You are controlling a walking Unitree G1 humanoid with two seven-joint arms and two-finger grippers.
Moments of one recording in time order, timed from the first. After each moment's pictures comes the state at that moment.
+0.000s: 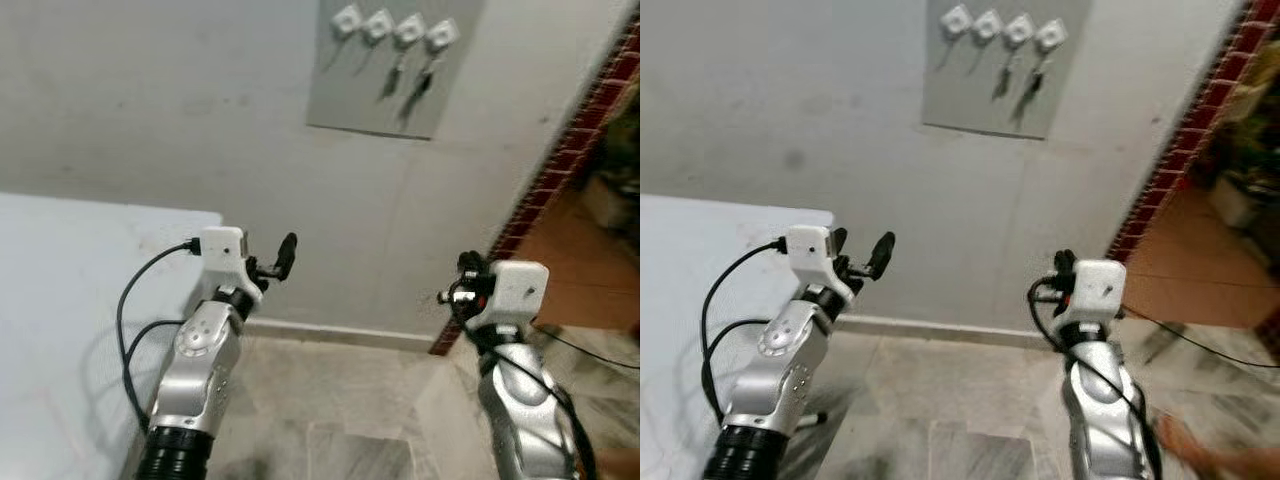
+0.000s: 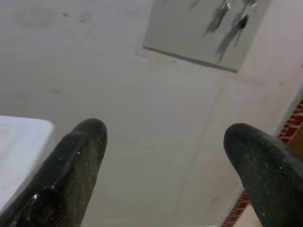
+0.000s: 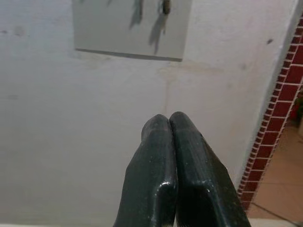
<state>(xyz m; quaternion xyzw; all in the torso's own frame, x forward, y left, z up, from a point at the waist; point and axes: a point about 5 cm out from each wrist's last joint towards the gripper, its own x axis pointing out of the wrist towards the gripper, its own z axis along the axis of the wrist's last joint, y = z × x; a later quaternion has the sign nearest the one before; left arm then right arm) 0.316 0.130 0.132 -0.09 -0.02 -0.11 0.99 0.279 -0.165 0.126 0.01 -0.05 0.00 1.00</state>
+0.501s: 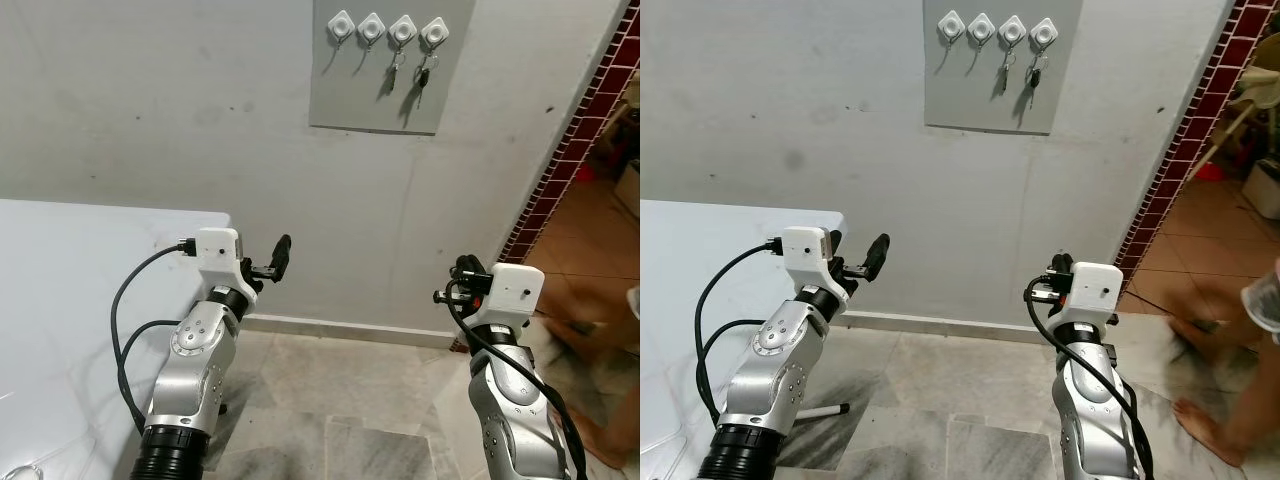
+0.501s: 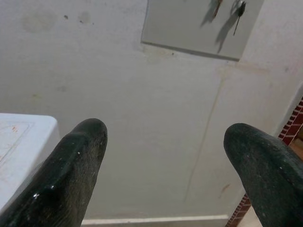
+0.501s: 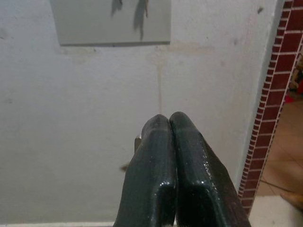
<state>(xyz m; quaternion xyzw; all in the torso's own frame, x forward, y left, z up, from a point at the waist) 0.316 0.122 0.130 -0.08 0.00 -0.13 0.99 0.277 -0.174 0.119 0.03 -0.03 -0.06 1.00</state>
